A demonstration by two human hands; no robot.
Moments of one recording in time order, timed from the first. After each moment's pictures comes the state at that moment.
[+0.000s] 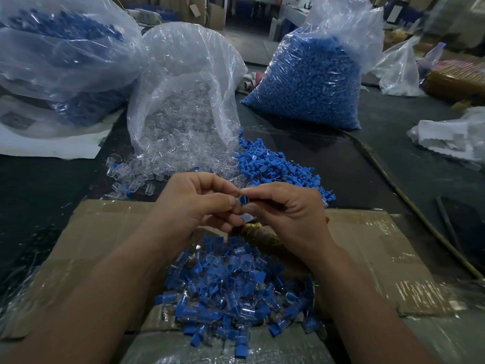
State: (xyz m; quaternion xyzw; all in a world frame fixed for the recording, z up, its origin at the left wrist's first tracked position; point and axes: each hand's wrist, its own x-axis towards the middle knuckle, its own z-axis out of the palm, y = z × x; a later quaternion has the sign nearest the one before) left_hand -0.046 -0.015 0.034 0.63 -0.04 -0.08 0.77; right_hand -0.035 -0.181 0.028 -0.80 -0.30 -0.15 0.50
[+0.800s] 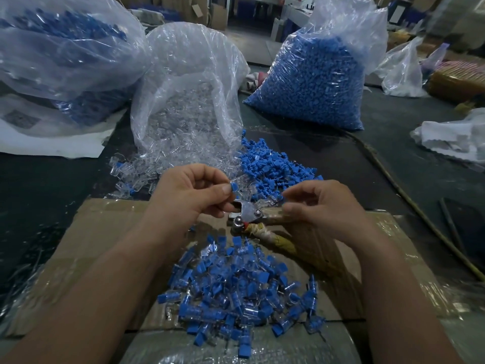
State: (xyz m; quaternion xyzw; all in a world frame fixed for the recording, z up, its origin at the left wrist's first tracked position) left_hand -0.042 -0.010 0.032 0.65 -0.02 0.00 0.76; right_hand -0.016 -0.230 0.040 -0.93 -0.10 0.04 0.36
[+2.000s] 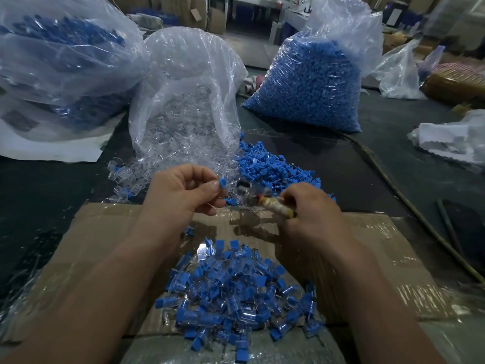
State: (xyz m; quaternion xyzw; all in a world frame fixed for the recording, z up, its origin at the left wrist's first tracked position) left_hand -0.037 -0.007 0.028 0.66 0.00 0.04 0.75; right_hand -0.015 -0.210 0.024 -0.98 -0.09 -0.01 0.17
